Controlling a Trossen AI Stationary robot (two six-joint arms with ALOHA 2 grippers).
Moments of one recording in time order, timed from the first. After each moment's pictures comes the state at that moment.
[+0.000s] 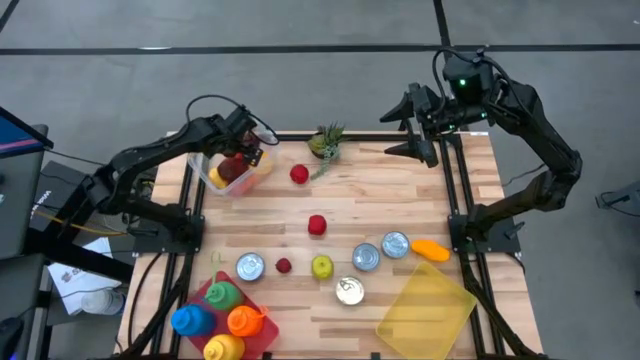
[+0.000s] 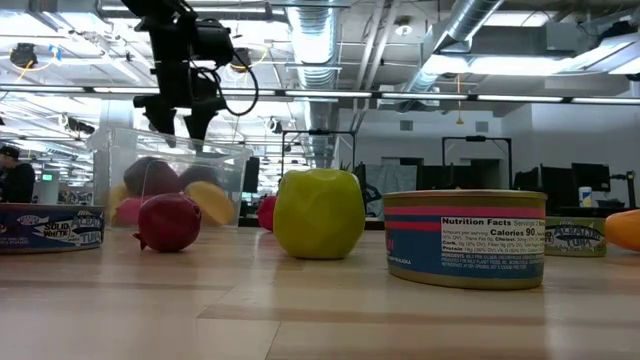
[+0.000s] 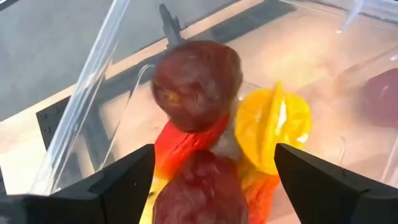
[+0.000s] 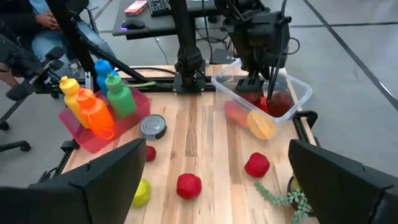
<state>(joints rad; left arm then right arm) 0.72 1.34 1.08 -0.92 -0.37 -0.35 -0.45 1.36 1.95 -1.10 -0.45 -0.22</state>
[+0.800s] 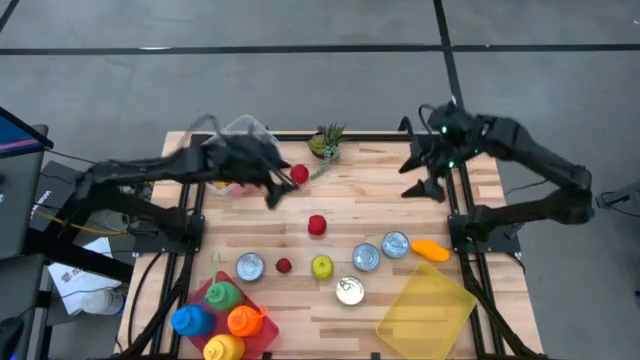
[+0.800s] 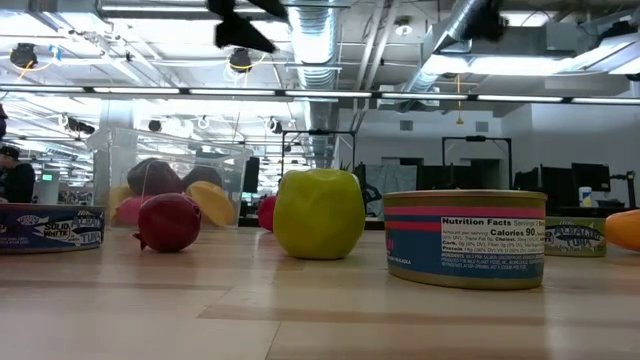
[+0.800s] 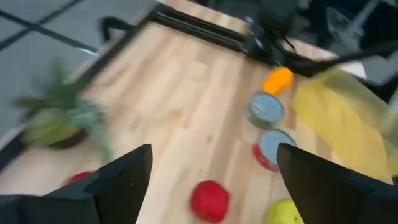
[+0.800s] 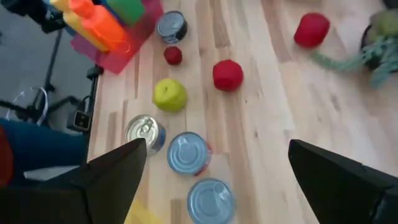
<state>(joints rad) 0.14 1.24 1.20 -0.52 -0.10 -0.24 -0.42 1.09 1.35 -1.14 -0.45 -0.06</state>
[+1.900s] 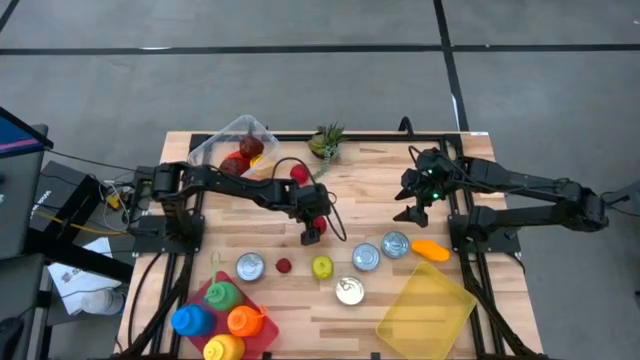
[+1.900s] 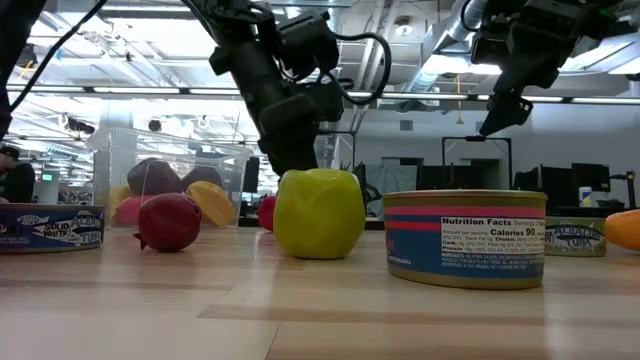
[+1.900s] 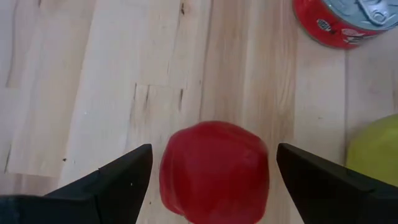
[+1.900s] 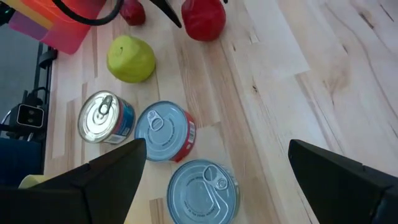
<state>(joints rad) 0.08 1.85 1.20 -0.38 0.02 -0.04 -0.34 0.91 0.73 -0.71 -0.36 0.13</state>
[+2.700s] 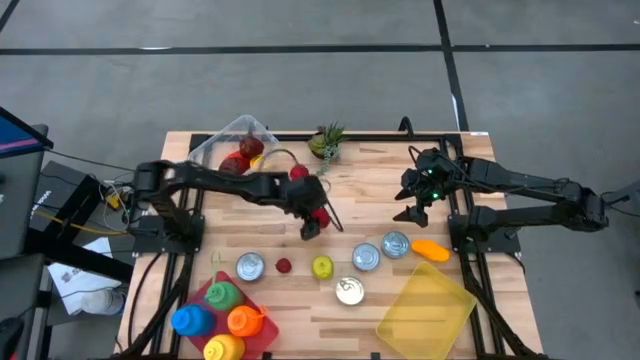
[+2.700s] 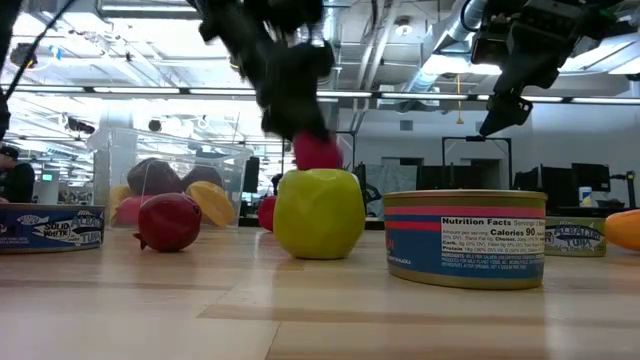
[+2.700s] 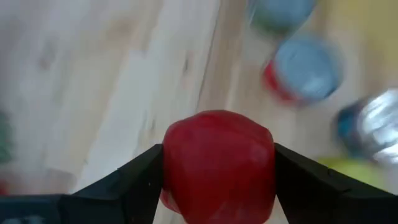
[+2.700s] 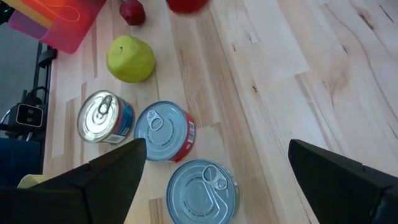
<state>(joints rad) 0.08 1.69 1.19 -0.39 0.02 -0.18 -0.34 0.91 0.73 -0.71 -0.36 0.13</state>
